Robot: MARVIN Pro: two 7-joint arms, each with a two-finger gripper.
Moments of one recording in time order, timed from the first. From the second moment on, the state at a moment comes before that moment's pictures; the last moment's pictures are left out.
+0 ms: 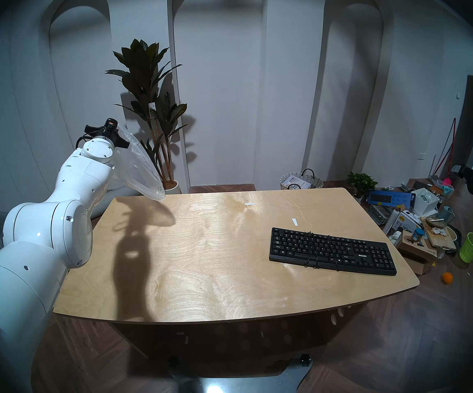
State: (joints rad) left arm 0.37 -1.18 -1.59 -0.34 0.46 -0.19 0.00; right arm -1.22 -0.40 1.73 -1.02 1.25 0.57 0.07
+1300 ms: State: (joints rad) left arm 0.35 -1.14 -1.70 -0.53 0.31 -0.36 -0.25; right arm -1.20 -0.45 1.69 -1.03 1.25 0.57 0.07
